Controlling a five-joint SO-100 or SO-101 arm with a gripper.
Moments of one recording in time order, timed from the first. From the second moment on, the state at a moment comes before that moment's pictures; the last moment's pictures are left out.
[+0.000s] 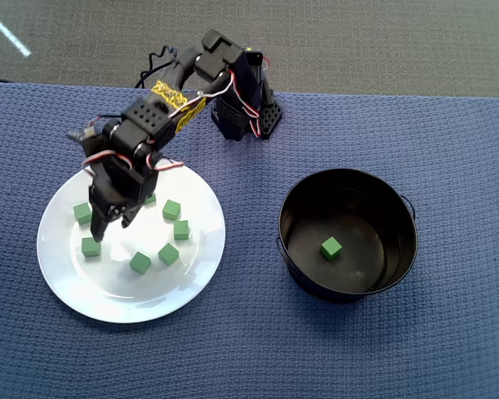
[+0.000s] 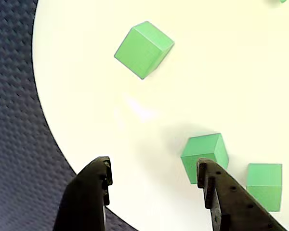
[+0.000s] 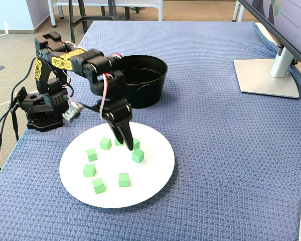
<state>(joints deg) 37.2 70.1 67.9 70.0 7.1</state>
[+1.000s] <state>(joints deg) 31.8 52.4 58.3 71.2 -7.6</state>
